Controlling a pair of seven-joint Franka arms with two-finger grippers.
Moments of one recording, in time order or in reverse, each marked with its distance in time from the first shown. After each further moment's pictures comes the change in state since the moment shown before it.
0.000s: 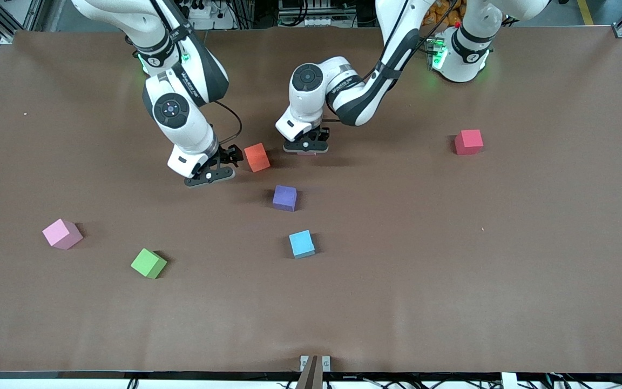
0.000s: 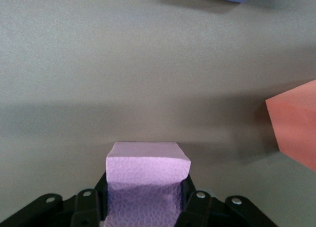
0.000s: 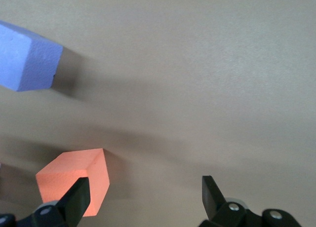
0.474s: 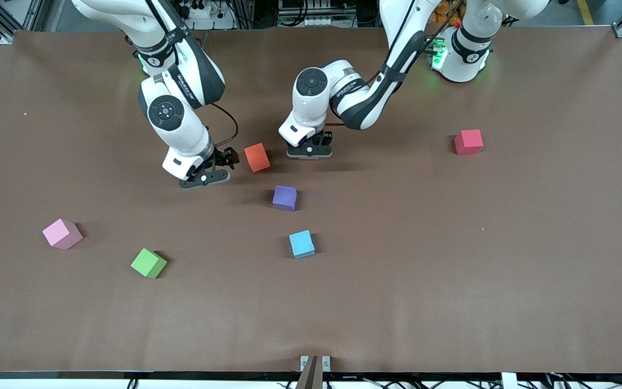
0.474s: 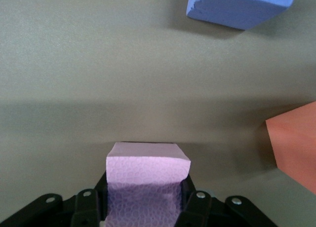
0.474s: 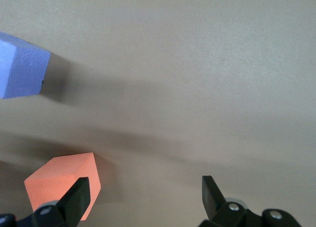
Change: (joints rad) left arm 0.025 -0.005 0.001 0.008 -0.001 -0.002 0.000; right arm -0.011 0.000 -0.017 0.001 -0.011 0.000 0.000
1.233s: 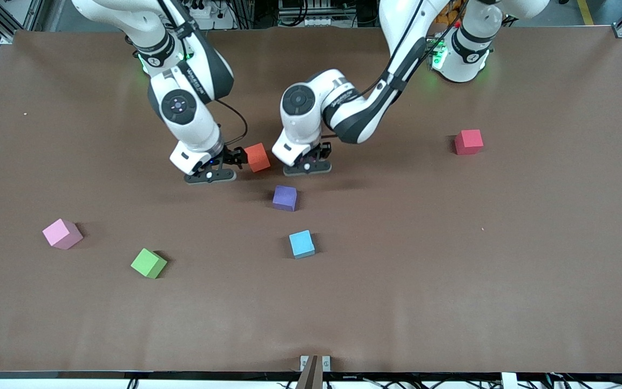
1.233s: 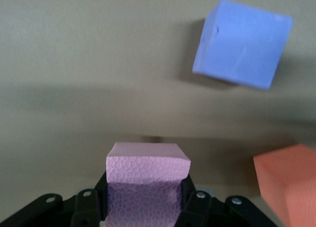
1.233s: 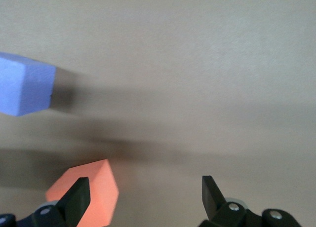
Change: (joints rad) left arm 0.029 0.030 0.021 0.193 -0.001 -0.232 -0.008; right arm 0.031 0.003 -0.020 0.019 -0.004 -0.007 0.122
